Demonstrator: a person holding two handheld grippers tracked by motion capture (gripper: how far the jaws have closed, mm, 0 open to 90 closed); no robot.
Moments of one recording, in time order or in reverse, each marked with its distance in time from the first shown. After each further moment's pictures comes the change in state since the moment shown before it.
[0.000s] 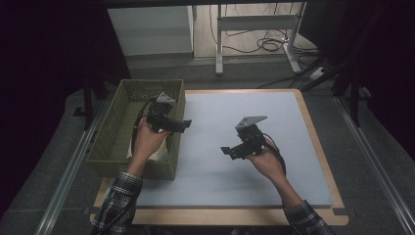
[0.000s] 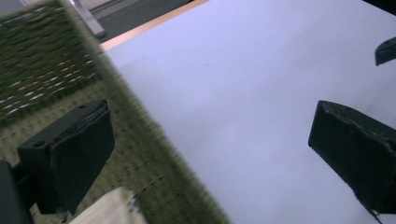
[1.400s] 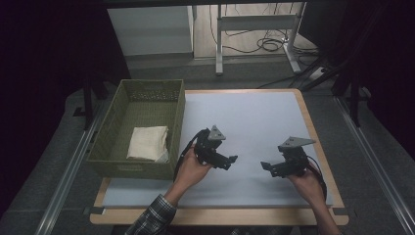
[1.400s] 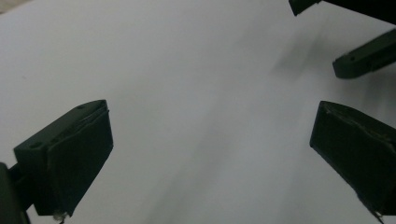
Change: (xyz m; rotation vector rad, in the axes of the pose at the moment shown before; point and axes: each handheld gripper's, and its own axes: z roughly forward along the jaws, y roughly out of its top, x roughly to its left) left arm -0.138 -0.029 0.068 -0.011 -0.219 0.149; right arm -0.037 -0.108 -0.072 -0.013 -0.128 0.117
